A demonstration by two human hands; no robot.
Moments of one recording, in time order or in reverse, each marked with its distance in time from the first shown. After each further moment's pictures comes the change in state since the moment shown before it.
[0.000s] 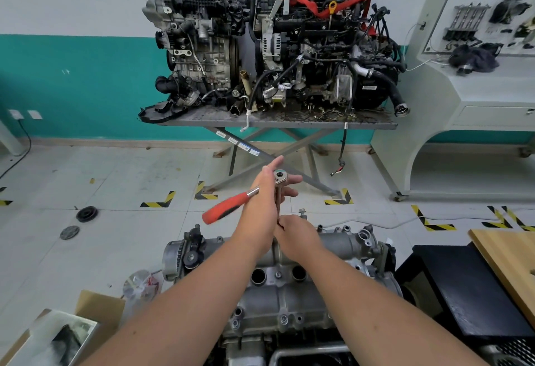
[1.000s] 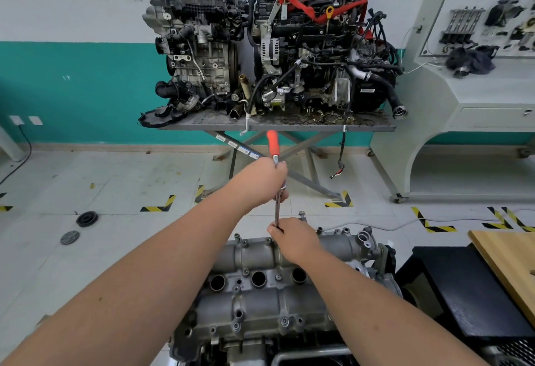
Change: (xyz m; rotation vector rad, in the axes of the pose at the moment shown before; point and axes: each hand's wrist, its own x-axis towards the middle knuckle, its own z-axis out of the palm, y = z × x) left_hand 0.031 0.072 -0.001 0.795 -0.212 -0.238; right_hand 0.005 0.005 0.005 0.036 -0.010 0.038
